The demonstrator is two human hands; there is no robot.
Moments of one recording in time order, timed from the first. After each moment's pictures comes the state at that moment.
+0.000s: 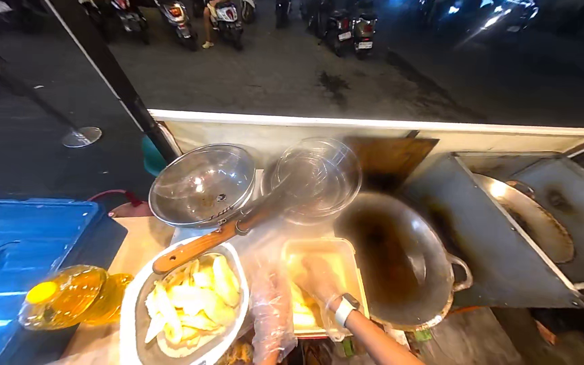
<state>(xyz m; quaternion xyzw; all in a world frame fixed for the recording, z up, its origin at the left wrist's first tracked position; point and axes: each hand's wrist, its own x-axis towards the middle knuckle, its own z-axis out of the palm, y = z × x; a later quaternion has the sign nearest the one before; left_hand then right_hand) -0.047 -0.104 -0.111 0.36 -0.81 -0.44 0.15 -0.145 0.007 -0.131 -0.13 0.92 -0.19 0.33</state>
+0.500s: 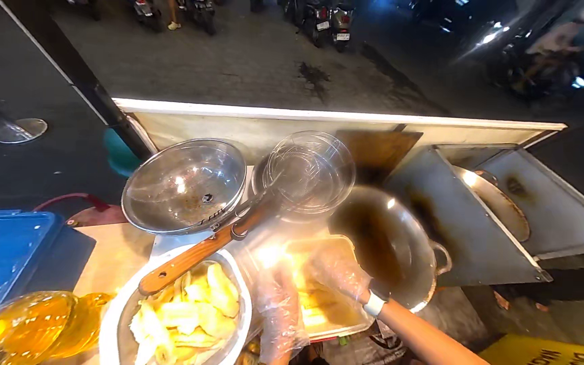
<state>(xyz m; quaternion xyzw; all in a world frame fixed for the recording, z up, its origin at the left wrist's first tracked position) -0.059 -0.102 -0.141 0.34 -0.80 -0.45 0.21 -0.166 0.017 -0.071 -0.27 0.91 -0.09 0.29</state>
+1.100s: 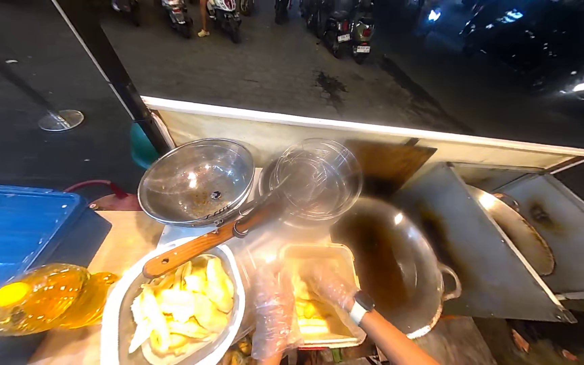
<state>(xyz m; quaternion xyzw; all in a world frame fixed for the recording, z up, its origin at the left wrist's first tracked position) -0.068 -0.103 -0.127 0.36 -0.84 -0.39 0.11 -0.168 0.027 -0.131 -0.34 0.89 -0.09 0.28</state>
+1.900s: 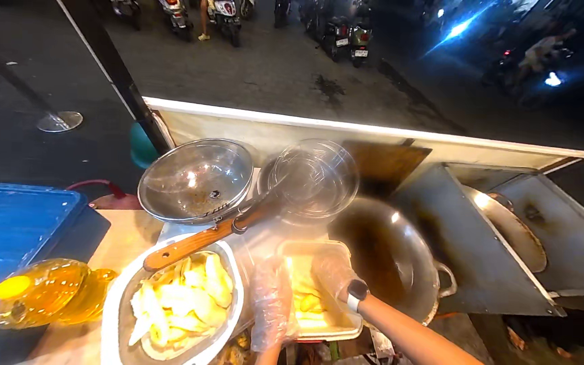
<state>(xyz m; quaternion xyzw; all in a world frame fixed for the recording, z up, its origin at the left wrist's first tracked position) -0.065 -0.103 -0.126 0.34 -0.86 -0.36 0.11 -0.166 0.028 -0.109 -0.26 0.91 0.13 0.29</state>
